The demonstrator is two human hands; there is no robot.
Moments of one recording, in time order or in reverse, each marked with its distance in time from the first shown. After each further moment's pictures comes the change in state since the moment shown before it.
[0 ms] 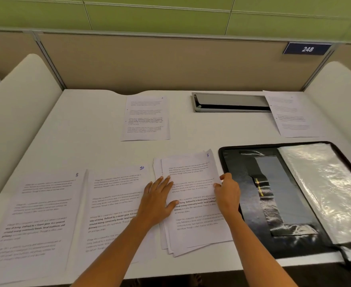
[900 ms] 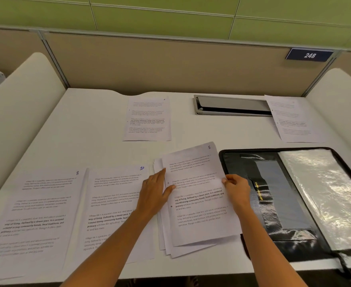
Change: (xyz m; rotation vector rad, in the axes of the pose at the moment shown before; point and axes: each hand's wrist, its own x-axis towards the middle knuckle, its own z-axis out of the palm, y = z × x) left_hand 0.016 0.009 -0.024 -0.271 0.138 -0.174; right_hand 0.022 0.016 -0.029 0.402 -0.061 0.092
